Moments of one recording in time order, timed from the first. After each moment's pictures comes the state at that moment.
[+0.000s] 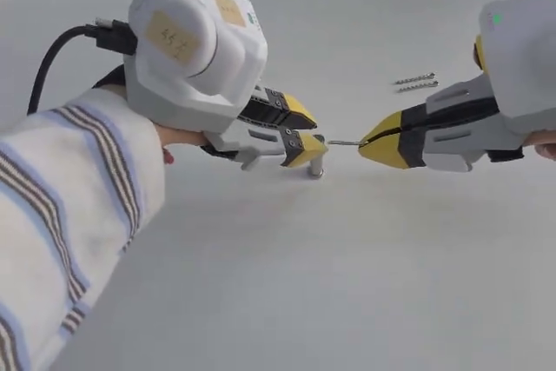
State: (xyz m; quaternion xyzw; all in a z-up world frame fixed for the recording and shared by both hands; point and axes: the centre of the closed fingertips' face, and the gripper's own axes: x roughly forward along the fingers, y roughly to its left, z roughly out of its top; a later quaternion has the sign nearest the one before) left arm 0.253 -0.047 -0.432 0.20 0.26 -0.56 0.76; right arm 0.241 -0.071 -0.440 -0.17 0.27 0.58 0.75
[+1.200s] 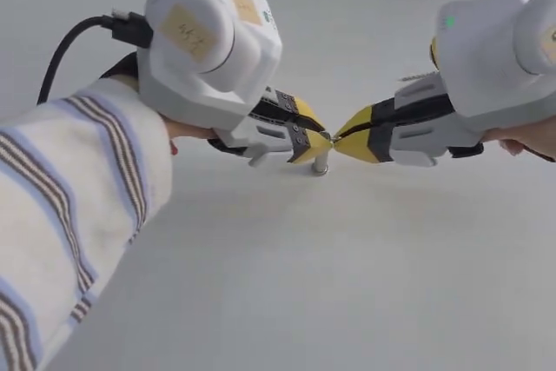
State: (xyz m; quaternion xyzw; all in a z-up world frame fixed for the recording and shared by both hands) left arm 0.253 -0.046 -0.438 0.21 0.27 -0.57 0.75; right arm 0.250 -0.039 -0.449 -0.20 0.25 0.59 0.74
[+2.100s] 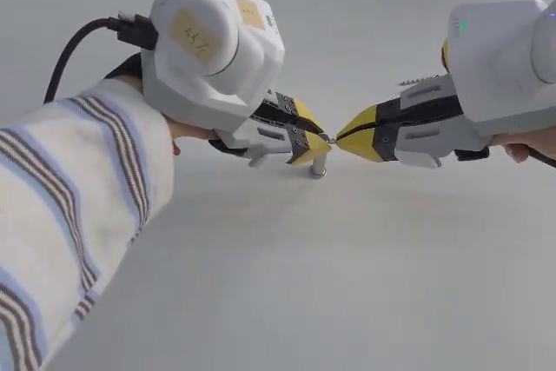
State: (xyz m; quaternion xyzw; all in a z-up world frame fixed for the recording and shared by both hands) left arm 0.253 -0.046 -0.438 0.22 0.27 -0.57 0.75; right arm 0.249 -0.046 -0.439 -0.20 0.24 0.59 0.74
